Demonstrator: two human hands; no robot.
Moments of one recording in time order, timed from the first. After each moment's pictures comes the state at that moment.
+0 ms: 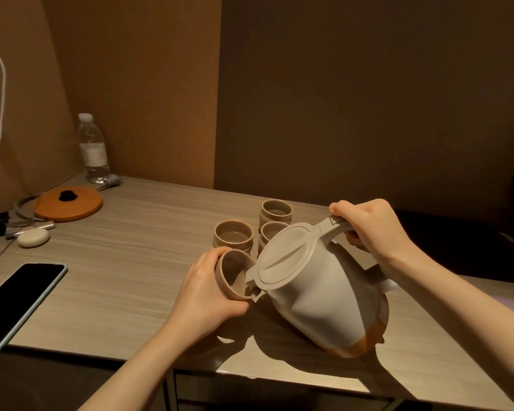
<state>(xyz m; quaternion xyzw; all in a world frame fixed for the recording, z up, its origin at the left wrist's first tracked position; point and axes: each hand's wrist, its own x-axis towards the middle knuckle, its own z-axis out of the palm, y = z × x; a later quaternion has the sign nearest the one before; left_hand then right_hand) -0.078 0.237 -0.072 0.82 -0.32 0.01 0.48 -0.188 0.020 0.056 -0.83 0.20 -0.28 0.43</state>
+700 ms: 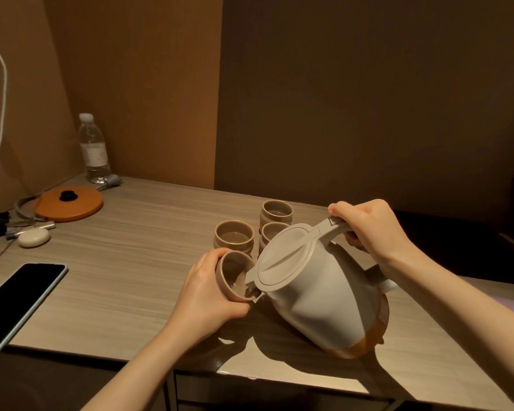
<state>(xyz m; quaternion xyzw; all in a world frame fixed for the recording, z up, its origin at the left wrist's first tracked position) -0.077 0.238 -0.075 0.81 -0.32 0.00 0.49 -0.186 0.021 0.056 -0.84 0.19 -0.27 0.42</state>
